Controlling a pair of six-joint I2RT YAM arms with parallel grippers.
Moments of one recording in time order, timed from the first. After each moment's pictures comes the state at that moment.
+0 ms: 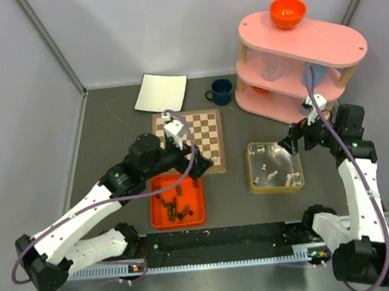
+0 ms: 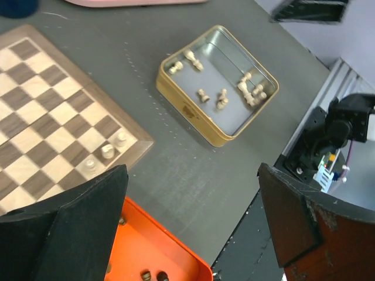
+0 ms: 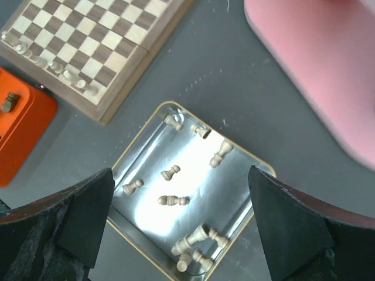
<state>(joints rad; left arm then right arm) -0.77 0.92 0.89 -0.26 0.20 -0.30 -0.16 0.86 0.90 -0.68 -0.71 -0.34</state>
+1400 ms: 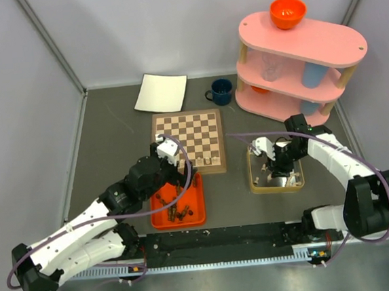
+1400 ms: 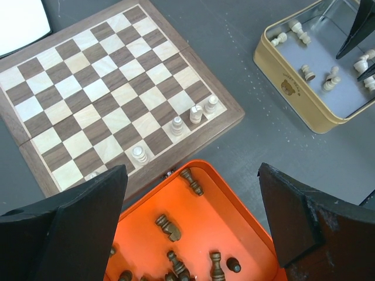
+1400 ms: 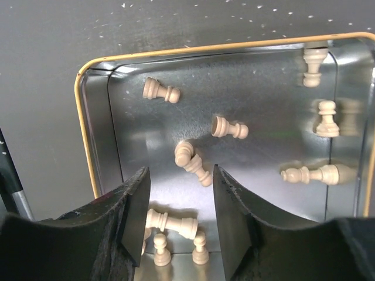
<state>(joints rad) -0.90 0.80 0.68 -0.24 -0.20 -0.16 0.16 1.27 0.82 -0.91 -0.57 -1.19</state>
